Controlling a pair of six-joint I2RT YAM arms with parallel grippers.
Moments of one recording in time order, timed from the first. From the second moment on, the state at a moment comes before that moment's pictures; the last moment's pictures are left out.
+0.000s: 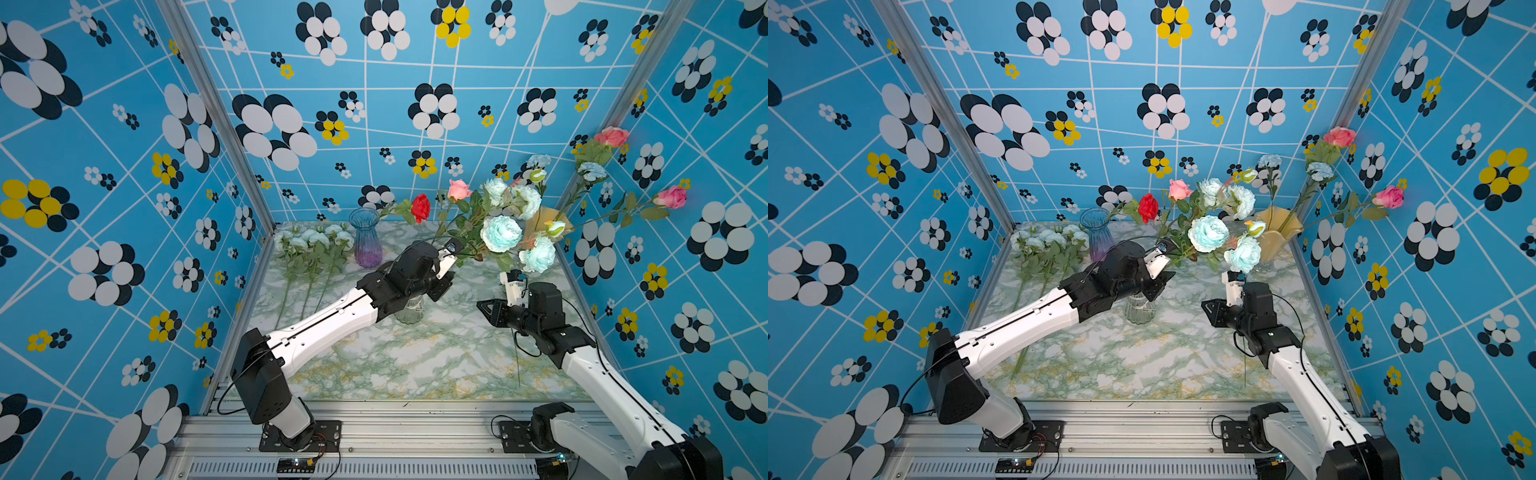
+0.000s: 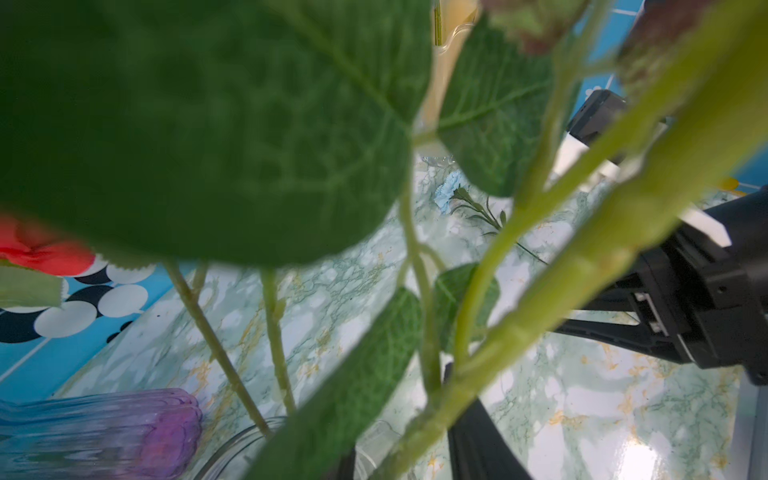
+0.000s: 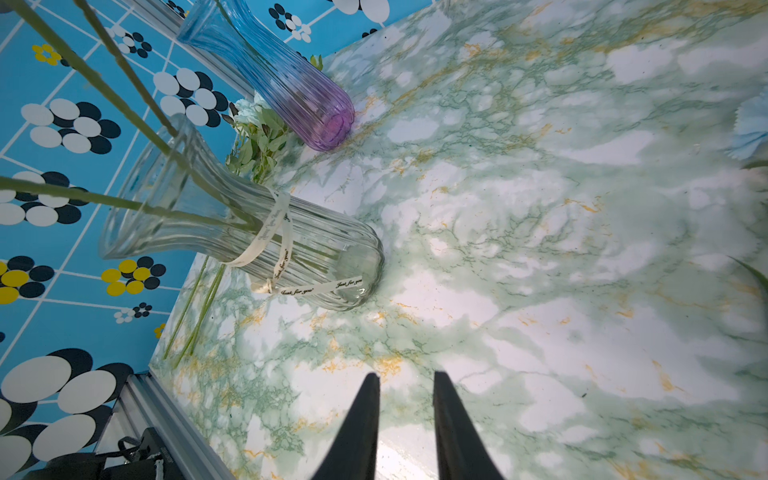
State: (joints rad) left arm -0.87 1.59 1.45 -0.33 -0.05 0.14; right arm 0.20 0.98 0.62 -0.26 -0.40 0.36
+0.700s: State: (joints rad) left arm -0.86 1.54 1.44 -0.28 -0.10 0.21; right arm 0.23 0.99 0.62 -0.25 -0.40 0.36
